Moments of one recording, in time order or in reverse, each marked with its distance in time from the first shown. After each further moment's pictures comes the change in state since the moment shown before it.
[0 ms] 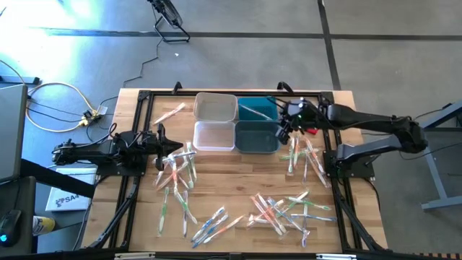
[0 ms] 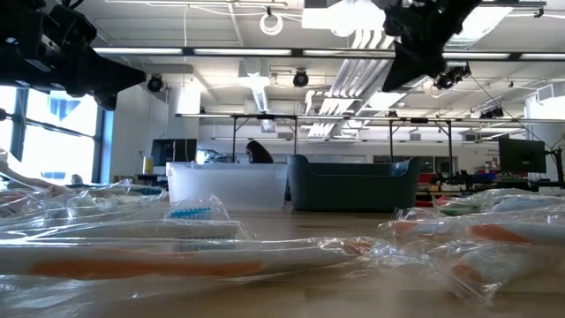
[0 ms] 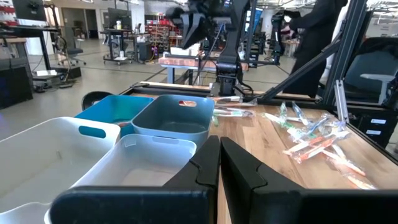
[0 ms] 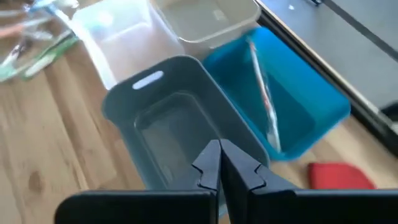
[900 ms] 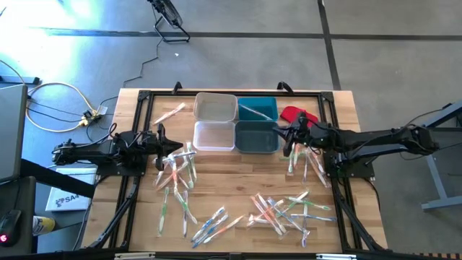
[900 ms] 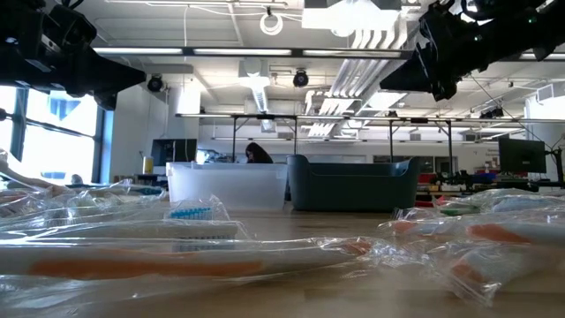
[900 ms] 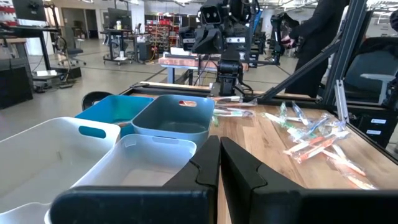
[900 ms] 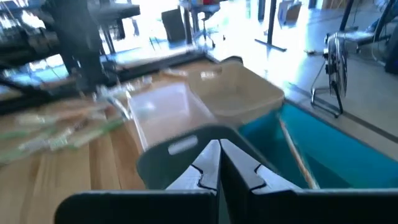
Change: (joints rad) left arm 0.000 0.000 0.000 0.000 0.000 0.003; right arm 0.155 -0.256 -0.559 0.857 0.133 -0.101
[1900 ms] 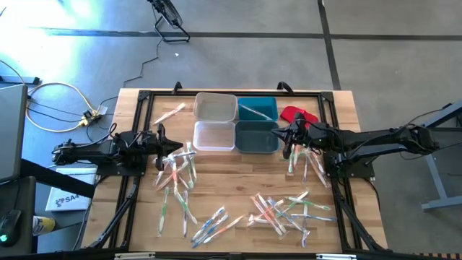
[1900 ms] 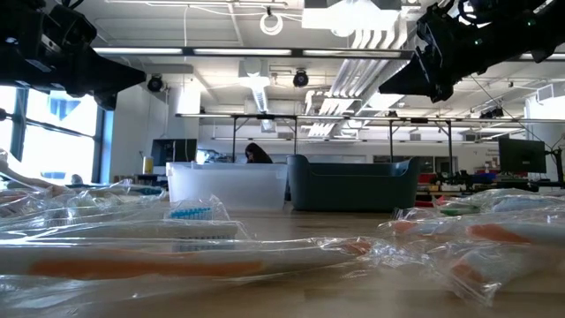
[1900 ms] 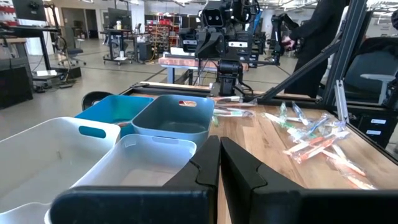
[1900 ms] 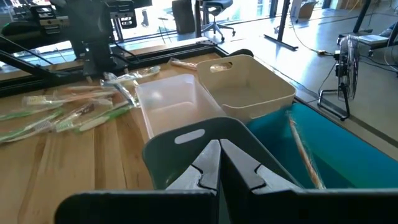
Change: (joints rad) left arm 0.000 0.000 0.000 0.001 0.000 -0.003; right arm 0.000 0.022 -0.001 -0.011 -0.043 -0.052
